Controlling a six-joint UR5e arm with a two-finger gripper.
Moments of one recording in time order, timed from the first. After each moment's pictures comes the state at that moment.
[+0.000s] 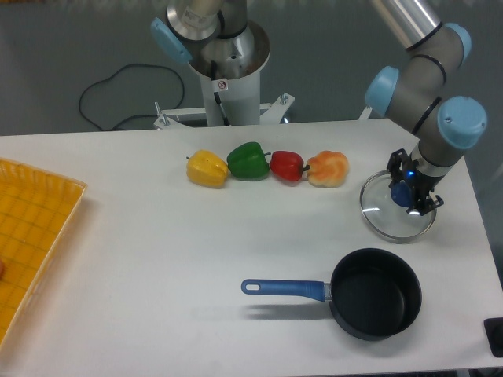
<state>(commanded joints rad) 2.93 -2.09 -1.60 -1.08 1.57 1.96</state>
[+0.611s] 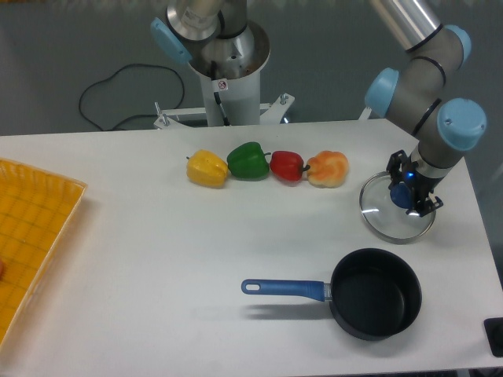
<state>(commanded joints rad) 2.93 -2.10 -1.60 -1.07 1.57 1.96</state>
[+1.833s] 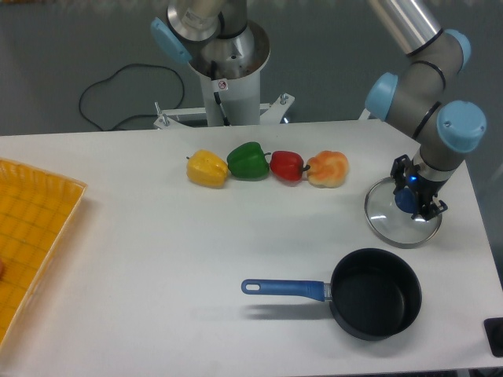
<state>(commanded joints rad) 2.93 -2.12 -1.60 -1.01 1.57 1.97</state>
